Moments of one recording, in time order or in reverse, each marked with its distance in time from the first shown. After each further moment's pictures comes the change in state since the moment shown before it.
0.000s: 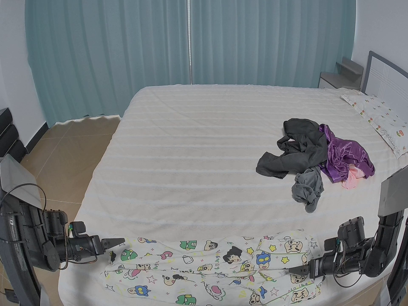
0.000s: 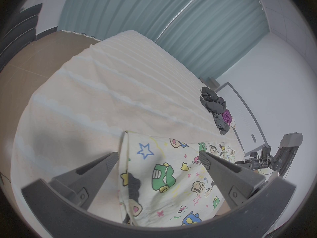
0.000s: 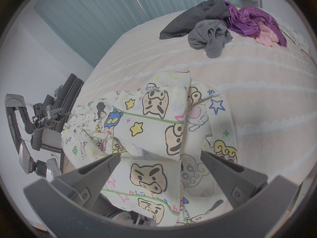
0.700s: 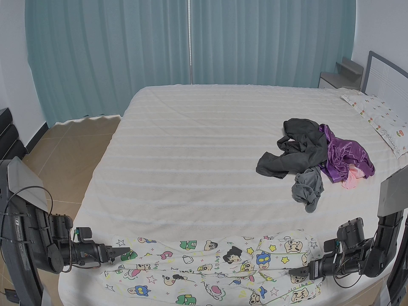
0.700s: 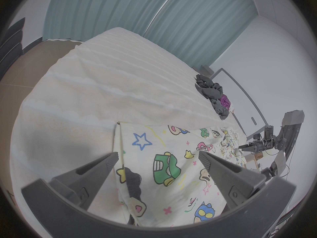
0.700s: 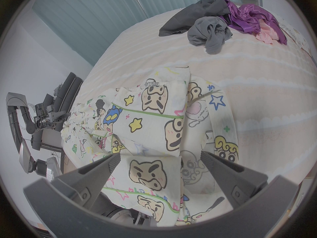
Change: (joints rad) left arm -0.023 0.061 0.000 -0.003 -0.015 0.153; right arm 0.001 0.004 0.000 0.017 0.003 0.000
